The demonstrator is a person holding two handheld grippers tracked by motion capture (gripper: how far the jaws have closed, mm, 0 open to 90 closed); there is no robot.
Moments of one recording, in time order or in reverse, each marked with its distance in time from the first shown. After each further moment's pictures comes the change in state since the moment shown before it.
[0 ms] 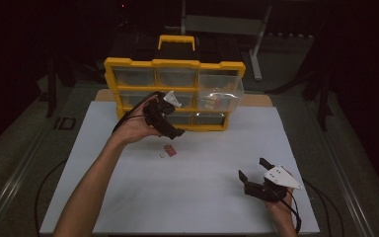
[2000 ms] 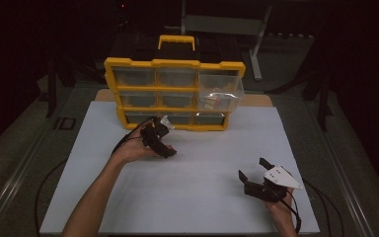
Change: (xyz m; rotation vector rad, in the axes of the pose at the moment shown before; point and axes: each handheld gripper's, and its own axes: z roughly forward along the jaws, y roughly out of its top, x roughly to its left) left arm -0.005 -0.069 0.065 0.114 -0.050 -0.090; right arm 0.000 0.000 0.000 0.002 0.000 0.000
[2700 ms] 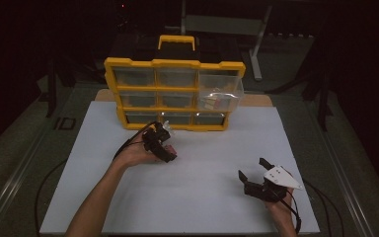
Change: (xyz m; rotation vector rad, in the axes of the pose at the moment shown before) left arm -0.005 -0.008 0.018 0.028 -0.006 -0.021; right arm 0.000 0.000 0.000 0.001 0.002 0.000
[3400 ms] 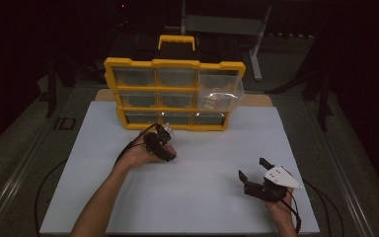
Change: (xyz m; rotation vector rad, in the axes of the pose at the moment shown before) left arm 0.006 -0.004 0.018 0.026 0.014 -0.023; right arm -0.001 0.000 0.000 -0.001 0.000 0.000
